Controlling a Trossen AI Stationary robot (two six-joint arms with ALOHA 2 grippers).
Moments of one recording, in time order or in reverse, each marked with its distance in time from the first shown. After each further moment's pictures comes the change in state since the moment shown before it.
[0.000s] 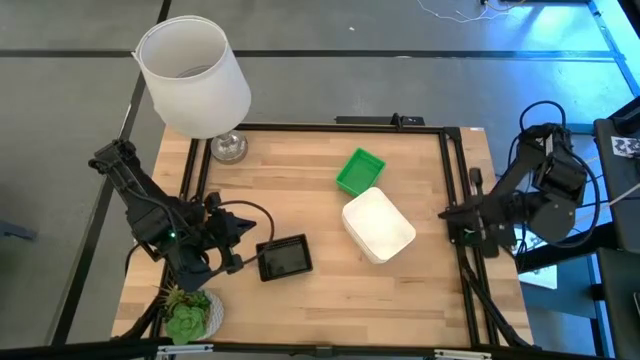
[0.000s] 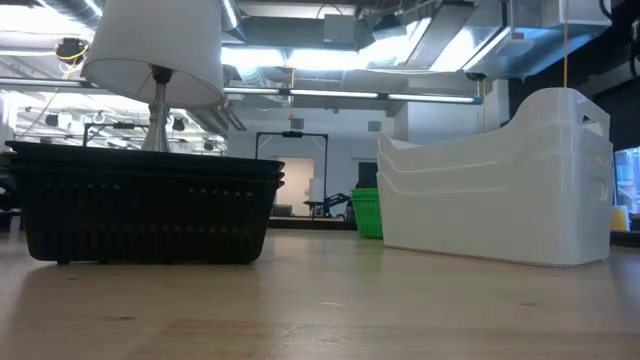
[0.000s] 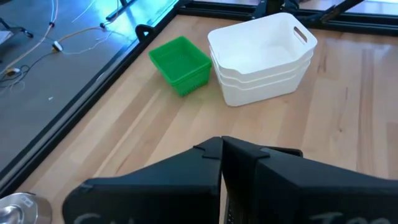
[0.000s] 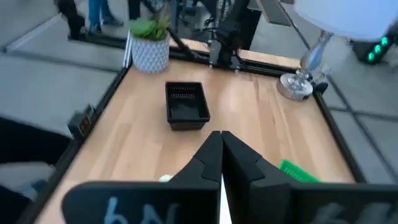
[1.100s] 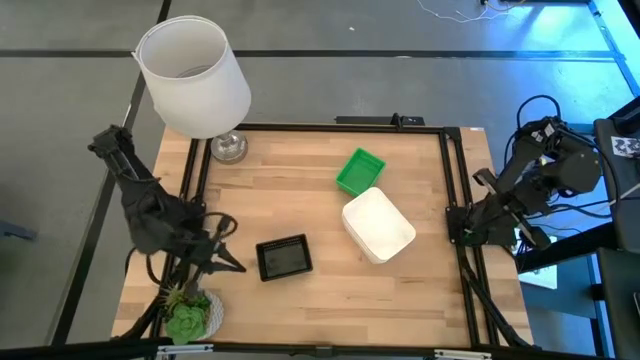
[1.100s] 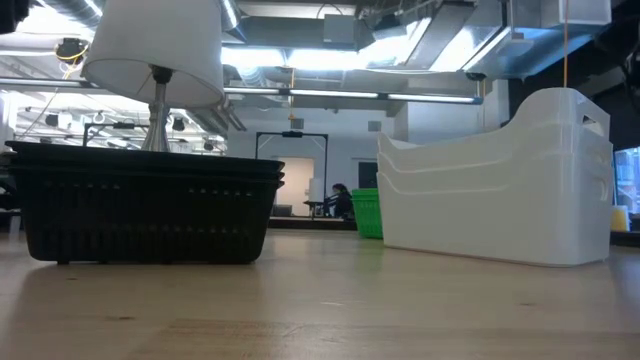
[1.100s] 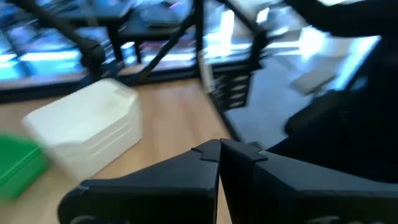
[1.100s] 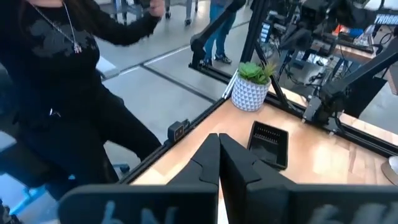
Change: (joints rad) left arm -0.090 -0.314 -0.378 0.849 0.394 0.712; right arm 0.000 -0.197 -0.014 0.135 -0.473 -0.419
